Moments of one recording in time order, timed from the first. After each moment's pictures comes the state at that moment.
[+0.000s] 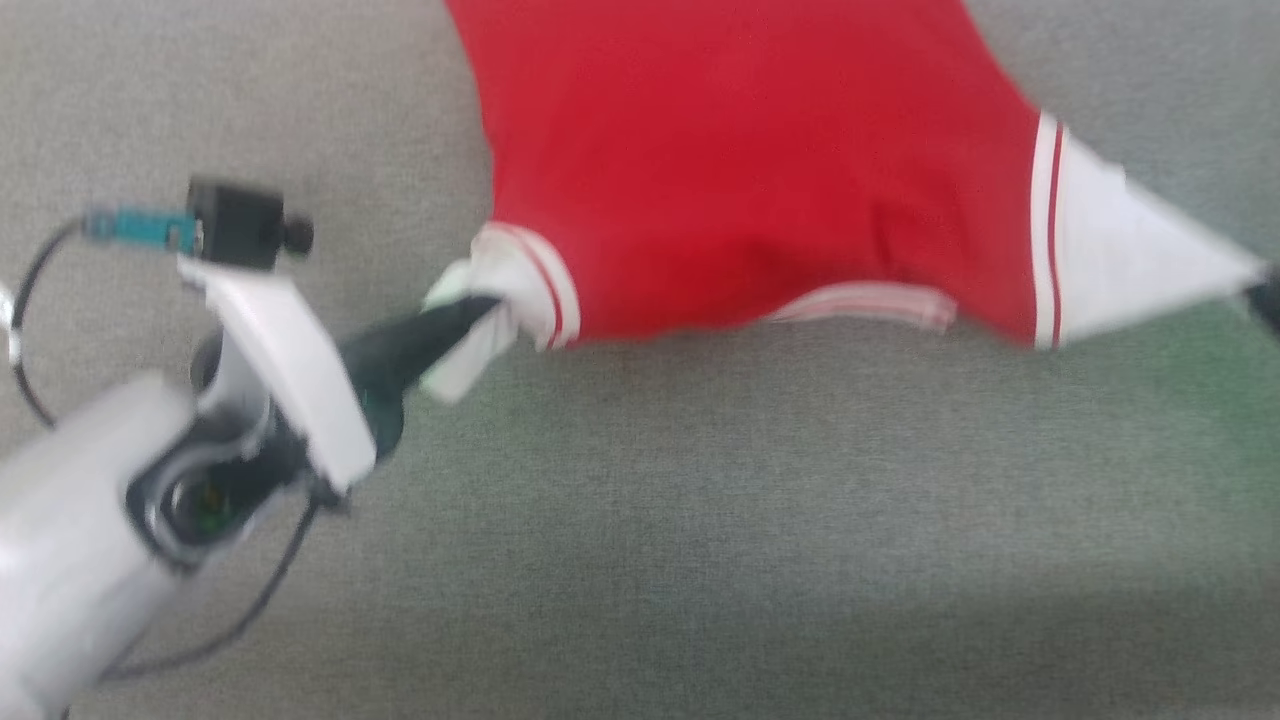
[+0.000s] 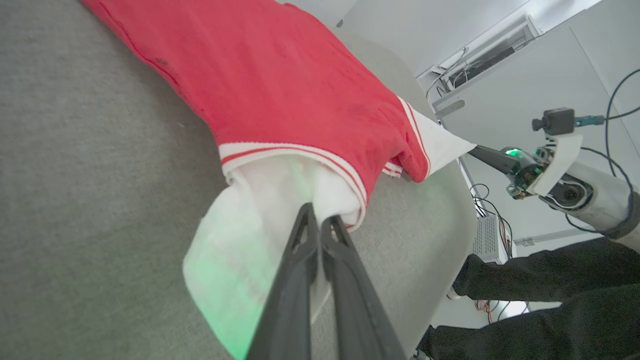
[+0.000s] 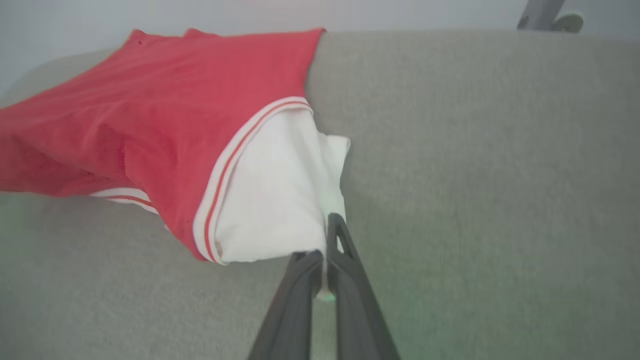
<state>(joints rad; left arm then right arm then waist) -0.91 0.82 -1.05 0.10 -1.64 -0.13 0.08 -0.74 -1.08 0.91 0.26 1.38 0.13 -0.03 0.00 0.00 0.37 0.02</state>
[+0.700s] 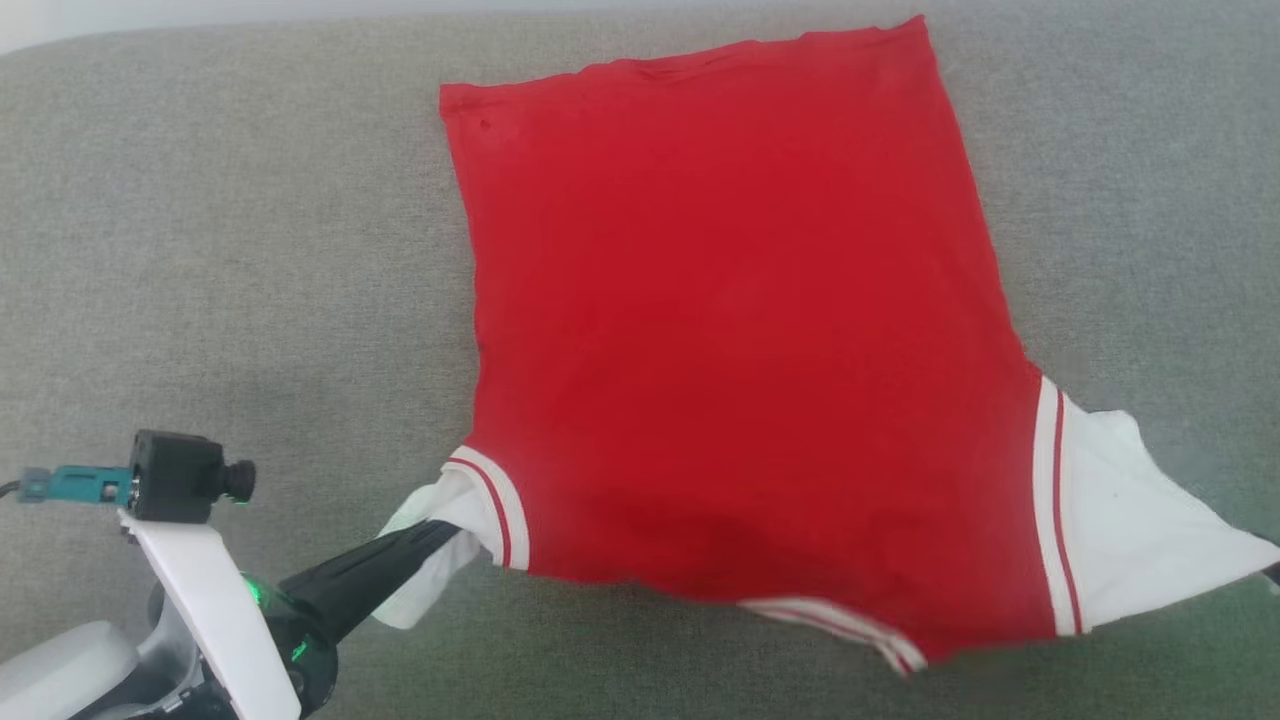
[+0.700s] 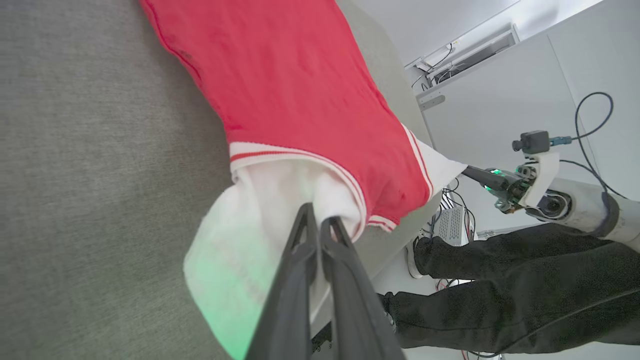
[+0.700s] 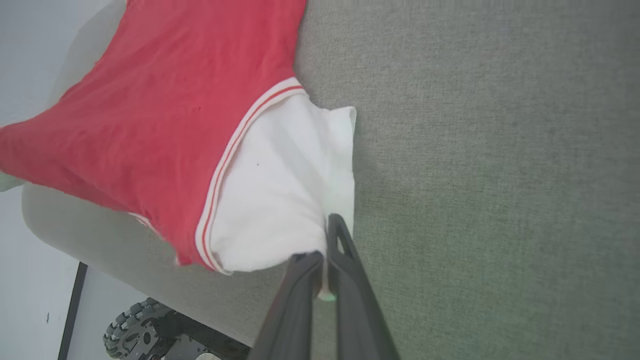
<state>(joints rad) -0.54 1.09 -1.03 -0.27 -1.66 -0.13 -0.05 -0.29 -1.42 0.96 -0.15 1.61 0.13 -0.19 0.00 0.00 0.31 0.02</state>
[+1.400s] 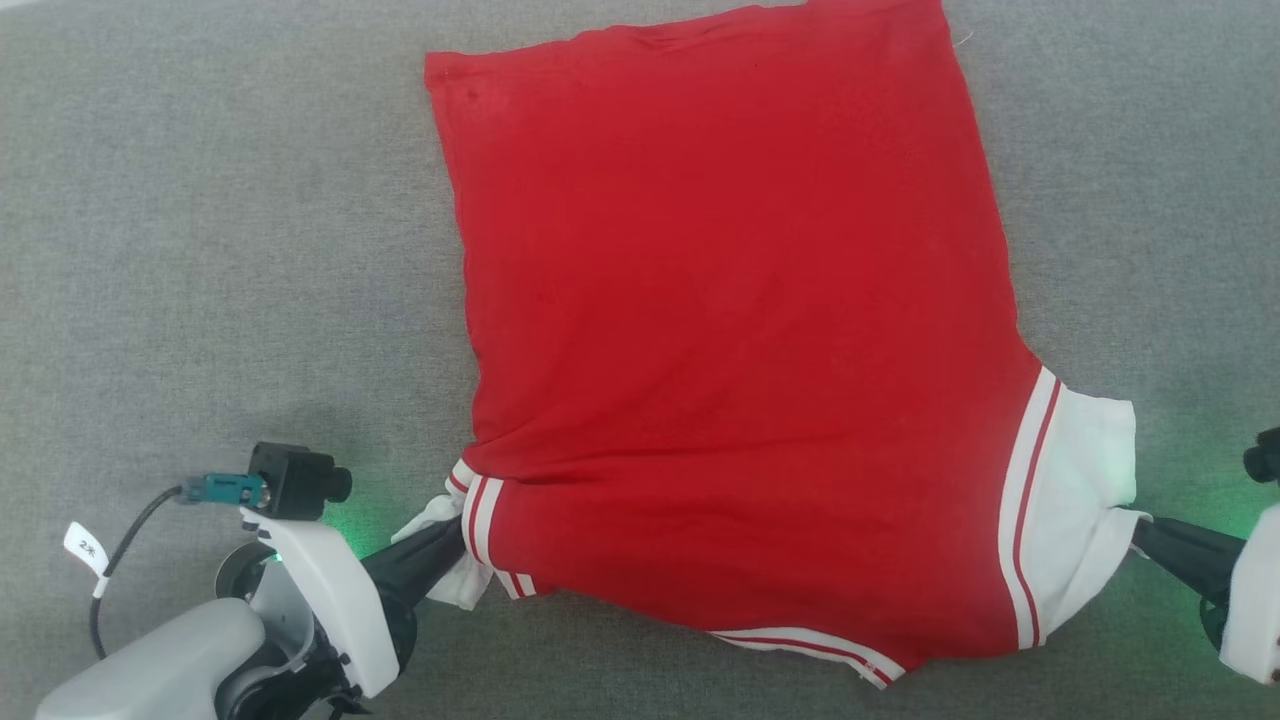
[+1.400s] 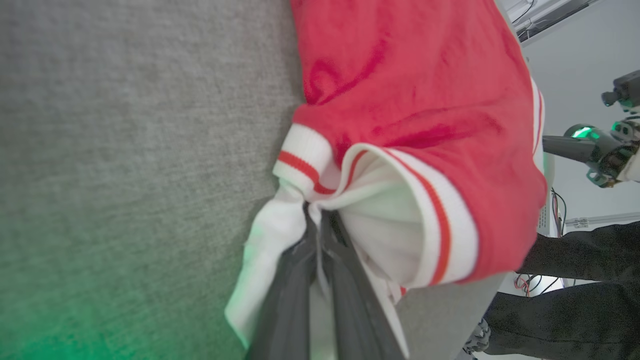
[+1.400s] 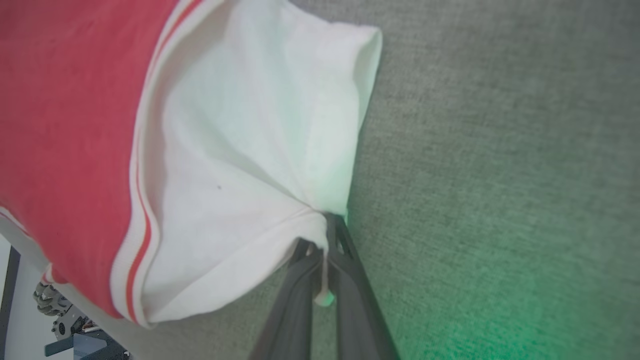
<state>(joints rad) -0.60 0.75 -1.14 0.30 -1.43 -0.14 -0.09 -0.49 -1.04 1.00 0.23 1.33 0.14 0.06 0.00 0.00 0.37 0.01</state>
